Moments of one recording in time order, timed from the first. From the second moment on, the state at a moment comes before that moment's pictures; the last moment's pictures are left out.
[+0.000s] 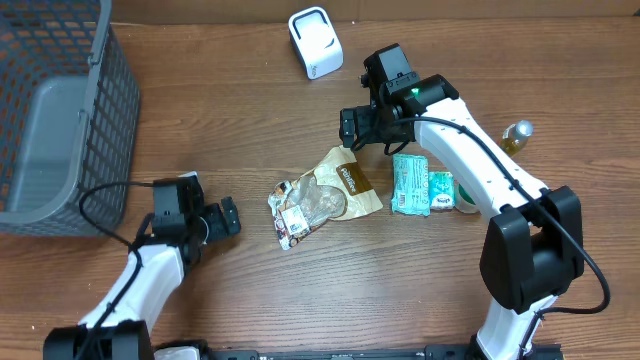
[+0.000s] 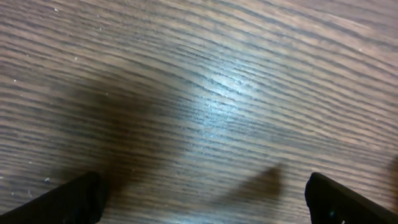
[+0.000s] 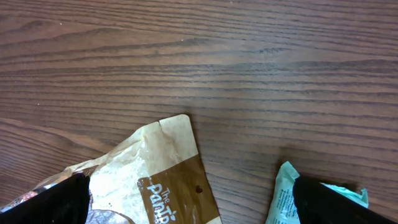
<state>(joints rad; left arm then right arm) 0.05 1.37 0.49 -0.19 0.06 -0.24 0.40 1.95 1.63 -0.87 -0.06 0.28</state>
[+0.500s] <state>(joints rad) 0.05 1.29 0.27 0.16 0.21 -0.03 0.40 1.95 1.63 -0.87 -0.06 0.28</state>
